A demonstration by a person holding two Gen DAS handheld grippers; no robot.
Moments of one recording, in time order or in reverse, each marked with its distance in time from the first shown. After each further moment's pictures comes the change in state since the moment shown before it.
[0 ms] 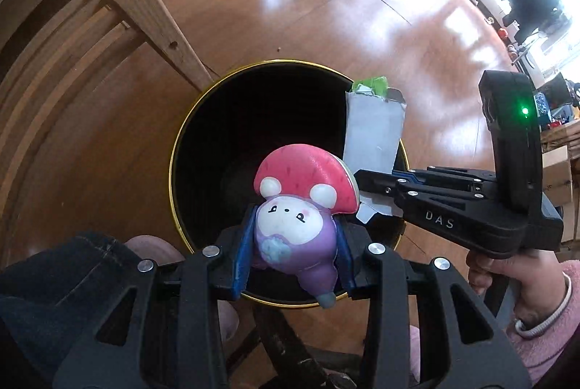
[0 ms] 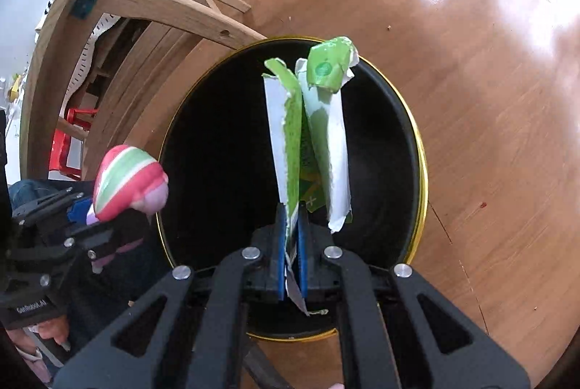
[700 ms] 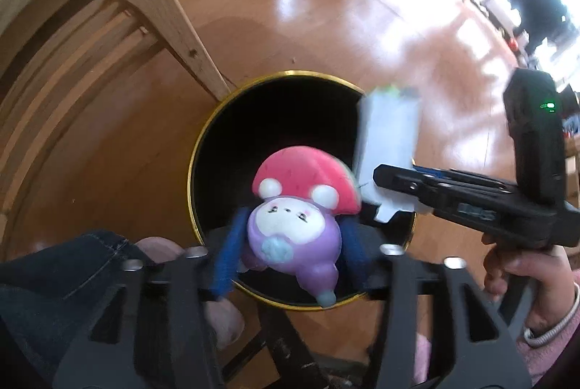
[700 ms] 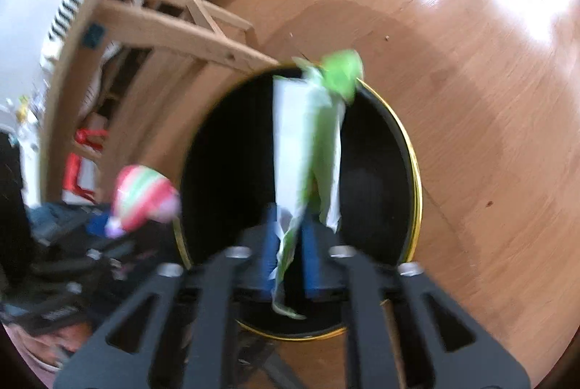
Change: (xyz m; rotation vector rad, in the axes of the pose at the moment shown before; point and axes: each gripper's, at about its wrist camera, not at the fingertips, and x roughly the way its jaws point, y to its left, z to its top) left arm -0.021 -0.002 -0.013 -0.047 -0.078 0.039; right arm -0.033 -0.006 0.010 0.100 -0.108 0.065
